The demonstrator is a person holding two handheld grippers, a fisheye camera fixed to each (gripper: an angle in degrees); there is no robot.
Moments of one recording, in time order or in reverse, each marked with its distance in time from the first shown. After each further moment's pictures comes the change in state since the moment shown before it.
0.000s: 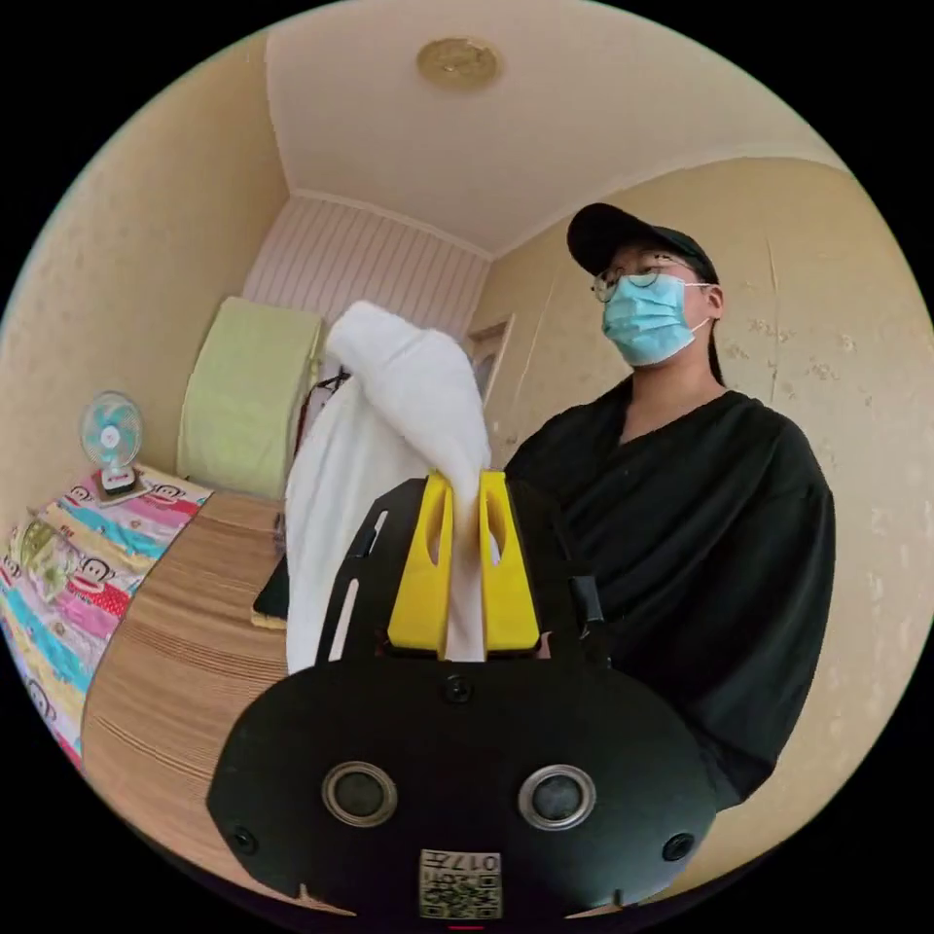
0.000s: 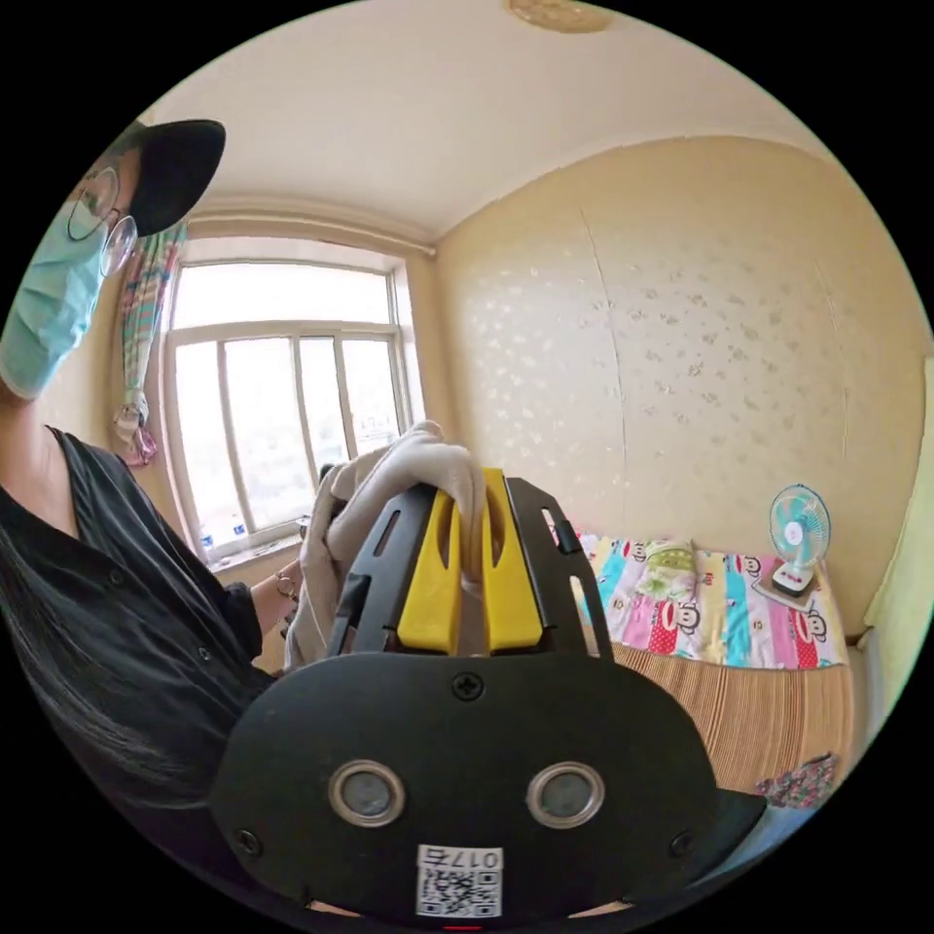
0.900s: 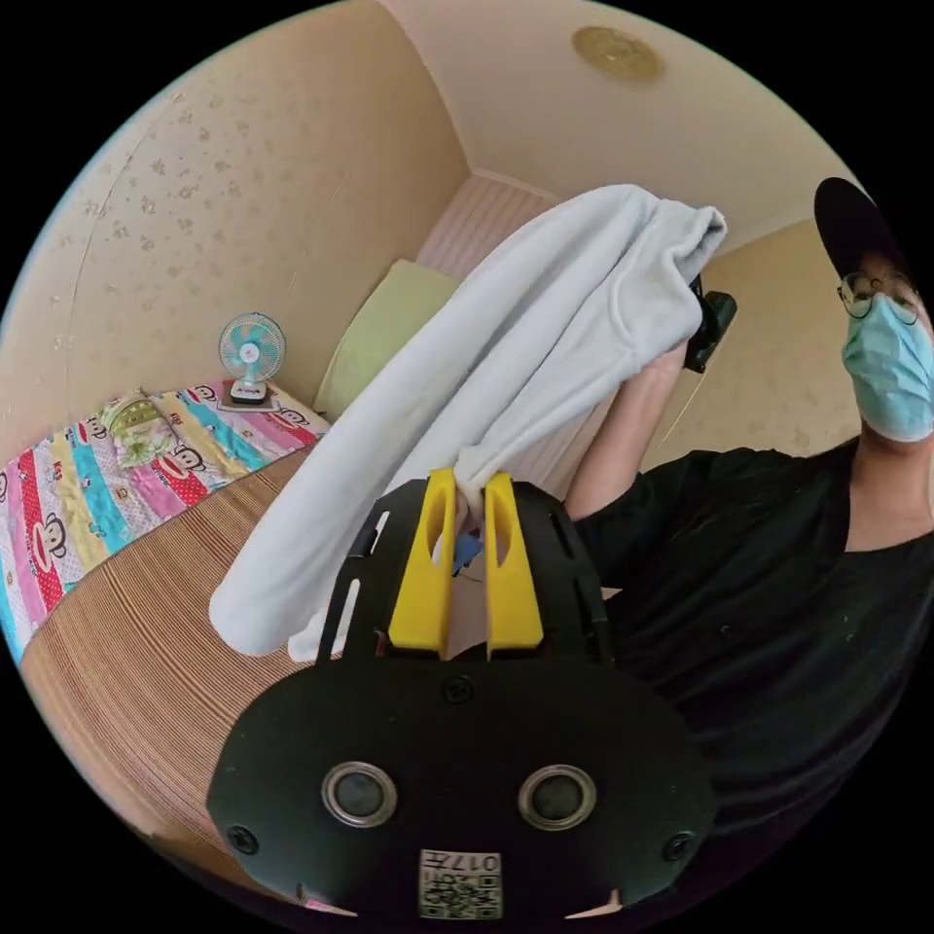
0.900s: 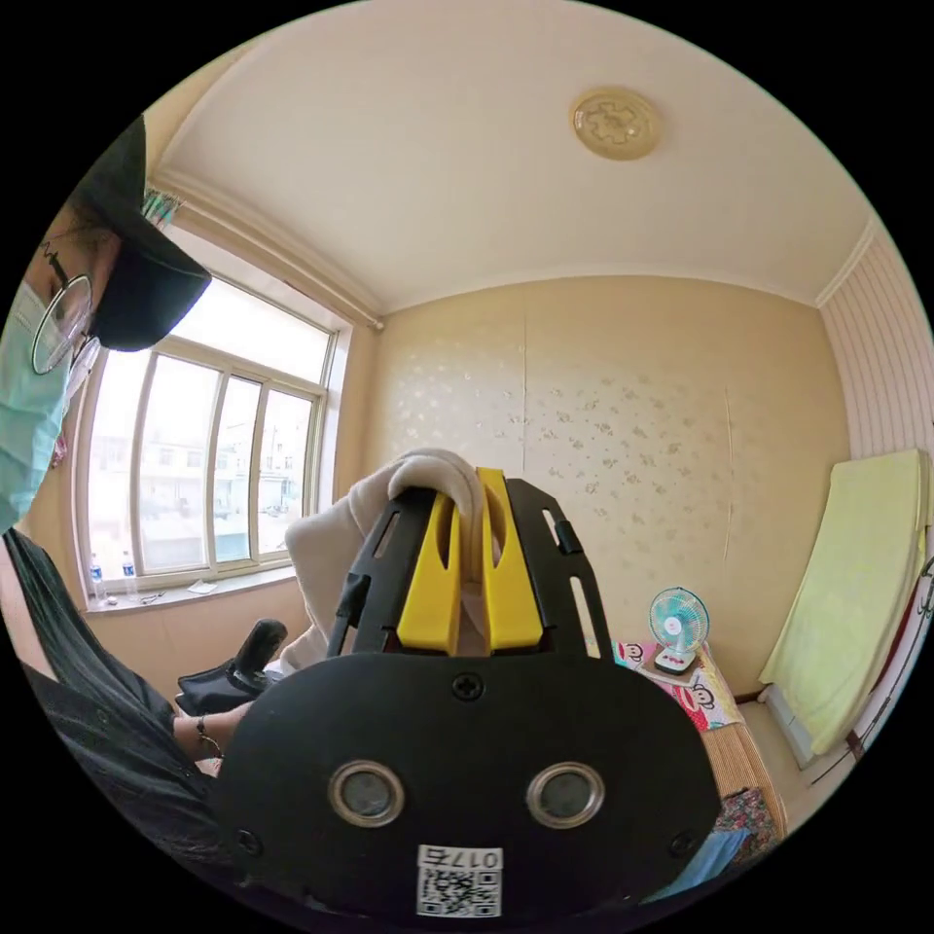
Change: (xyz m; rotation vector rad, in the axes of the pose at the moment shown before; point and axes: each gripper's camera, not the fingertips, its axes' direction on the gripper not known) left arm 0.025 -0.175 0.149 0.025 -0.351 -0.254; right arm 0.019 -0.039 -0.040 0.195 0.367 -0.099
